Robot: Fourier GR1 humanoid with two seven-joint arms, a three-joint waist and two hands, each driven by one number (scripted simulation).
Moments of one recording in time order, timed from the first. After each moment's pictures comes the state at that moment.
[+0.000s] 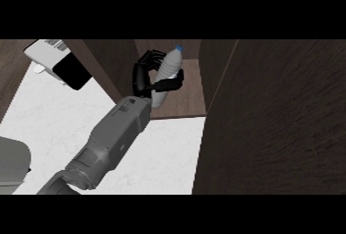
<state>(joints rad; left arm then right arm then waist) -1.00 0.00 -0.28 -0.32 0.57 0.62 -0.60 0.24 -0.33 0.56 -2.48 0.04 -0.27 0.19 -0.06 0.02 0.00</state>
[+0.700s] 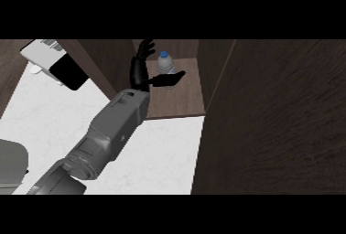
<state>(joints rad) -1.12 0.01 -0.25 -0.15 0.54 0.62 -0.65 0.28 -0.34 0.54 -2.48 0.01 -0.24 0.13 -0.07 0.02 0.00</state>
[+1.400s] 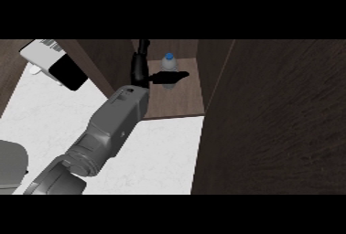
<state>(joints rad) -1.15 0.01 -0.22 -0.11 0.54 0.51 -0.69 0.30 -0.35 0.52 -2.48 0.00 -0.22 0.10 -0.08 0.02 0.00</state>
